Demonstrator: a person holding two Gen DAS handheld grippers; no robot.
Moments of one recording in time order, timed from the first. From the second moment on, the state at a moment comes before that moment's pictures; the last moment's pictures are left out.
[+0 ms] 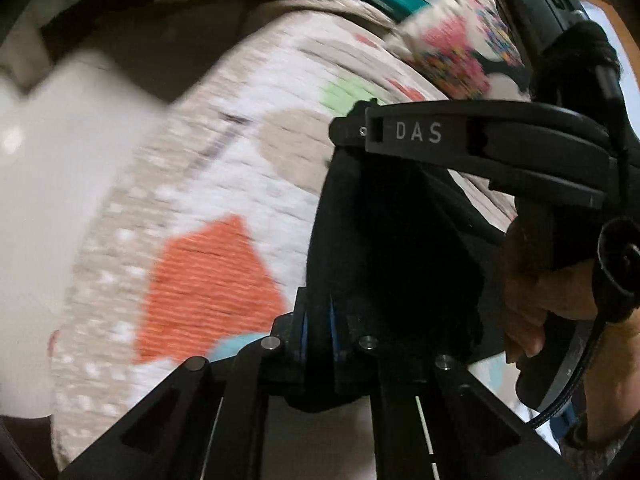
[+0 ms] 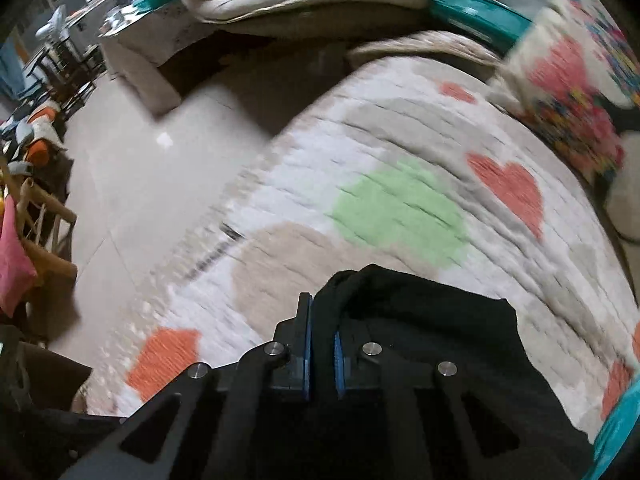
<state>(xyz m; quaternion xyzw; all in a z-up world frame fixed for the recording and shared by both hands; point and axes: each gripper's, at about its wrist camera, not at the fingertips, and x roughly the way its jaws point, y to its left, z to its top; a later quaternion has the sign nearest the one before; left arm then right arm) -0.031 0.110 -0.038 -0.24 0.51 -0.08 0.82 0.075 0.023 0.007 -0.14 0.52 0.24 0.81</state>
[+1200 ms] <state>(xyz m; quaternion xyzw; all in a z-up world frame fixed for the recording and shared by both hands) 0.001 0.021 0.031 -0.12 0.46 -0.17 0.86 -0.128 -0.260 -0.011 0.26 0.36 -0.09 0.89</state>
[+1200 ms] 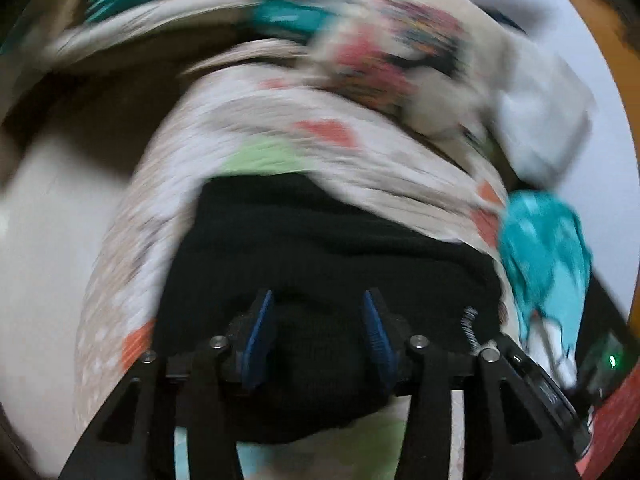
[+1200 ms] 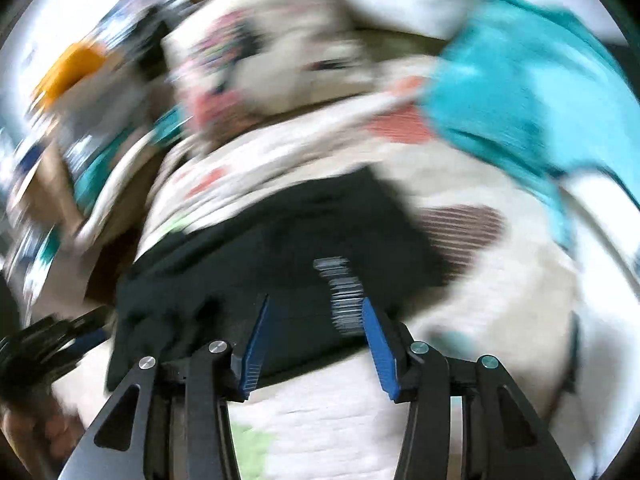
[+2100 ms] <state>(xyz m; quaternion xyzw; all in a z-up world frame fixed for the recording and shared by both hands) 0.078 -0.211 0.026 0.09 0.49 -0.33 0.80 -0.103 -0.277 -0.018 0.31 0.32 -0.02 0.89</state>
